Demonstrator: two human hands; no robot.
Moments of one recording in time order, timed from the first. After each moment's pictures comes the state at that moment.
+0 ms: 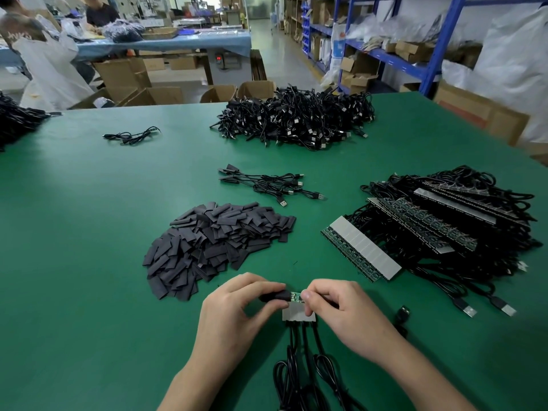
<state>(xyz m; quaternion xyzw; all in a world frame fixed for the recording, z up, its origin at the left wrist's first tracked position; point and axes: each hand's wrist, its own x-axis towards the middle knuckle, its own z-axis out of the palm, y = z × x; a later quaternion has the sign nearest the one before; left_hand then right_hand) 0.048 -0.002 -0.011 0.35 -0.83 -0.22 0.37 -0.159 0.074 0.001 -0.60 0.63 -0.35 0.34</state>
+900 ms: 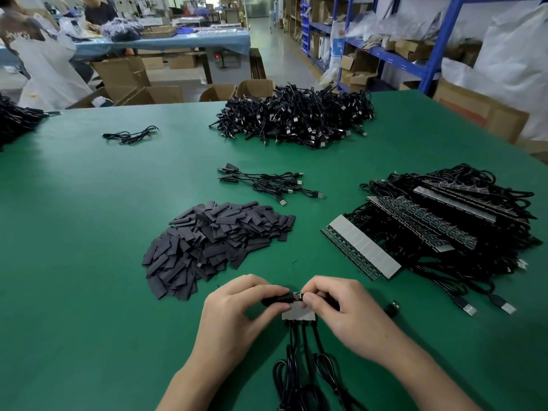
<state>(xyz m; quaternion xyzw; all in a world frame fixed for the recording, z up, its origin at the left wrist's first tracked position) 0.048 -0.003 -0.012 0.31 -0.84 -0.21 0.39 -0.163 0.073 -0.001 -0.64 0.62 -0.34 0.30</state>
